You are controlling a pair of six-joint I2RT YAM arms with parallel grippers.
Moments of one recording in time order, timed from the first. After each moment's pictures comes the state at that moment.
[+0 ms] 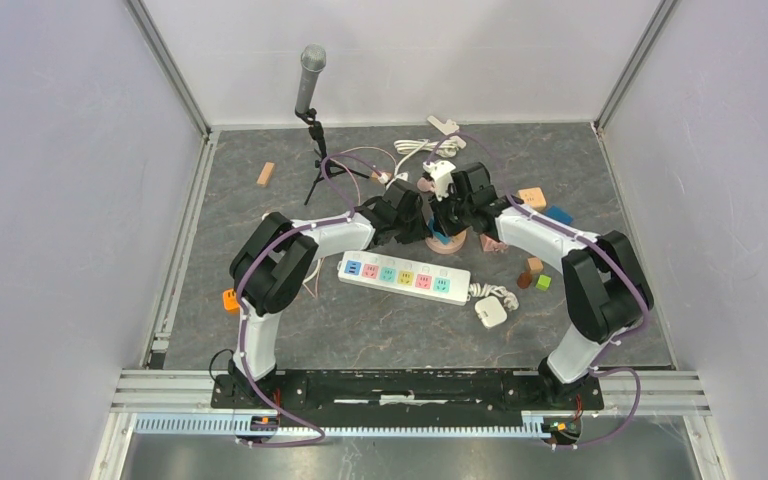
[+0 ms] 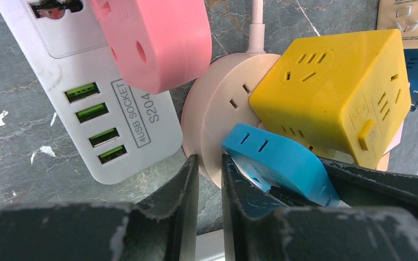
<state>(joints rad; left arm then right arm) -0.73 2.03 1.30 -0.05 0.01 -0.84 0.48 1.69 1.10 -0.22 -0.16 -0.09</state>
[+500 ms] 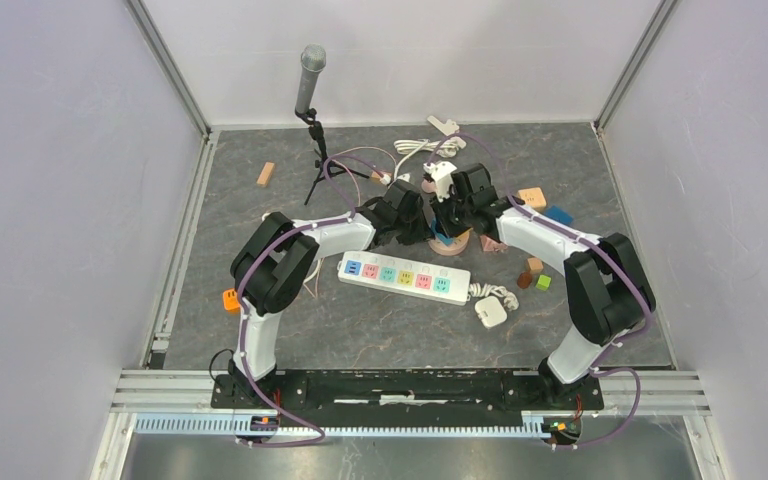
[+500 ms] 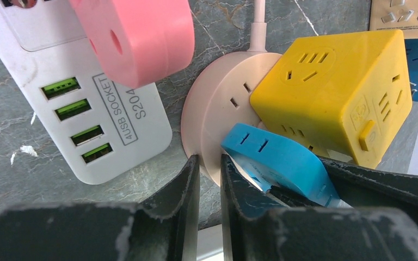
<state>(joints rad) -0.74 2.03 1.30 -0.04 0.04 -0.85 0.48 1.68 1.10 -0.24 -0.13 -0.09</state>
